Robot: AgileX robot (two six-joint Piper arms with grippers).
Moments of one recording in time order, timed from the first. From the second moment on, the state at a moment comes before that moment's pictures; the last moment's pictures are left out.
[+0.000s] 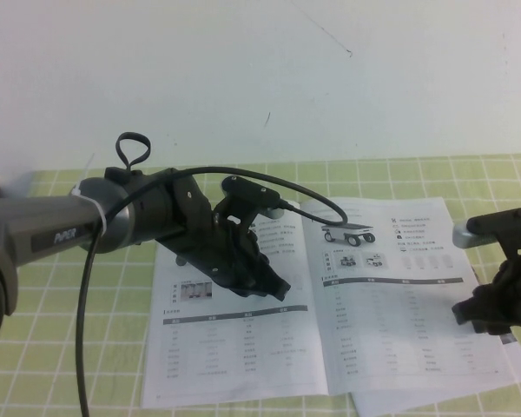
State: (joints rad) right arm 0.21 1.80 -0.89 0.01 0.46 -0.02; left arm -0.44 2.01 -1.32 -0.59 0.57 0.63
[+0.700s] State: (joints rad) right arm 0.21 1.81 -0.89 0.12 0.36 -0.04; left arm -0.44 2.05 -1.33 -0.65 0.60 0.63
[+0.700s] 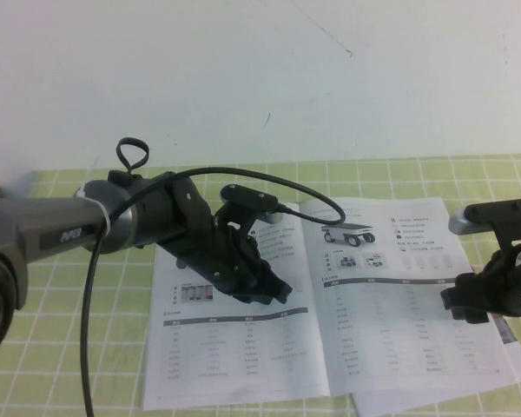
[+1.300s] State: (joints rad) right arm 0.21 1.81 -0.91 0.23 0.37 -0.18; left arm -0.44 2.05 -1.33 -0.65 0.61 0.63
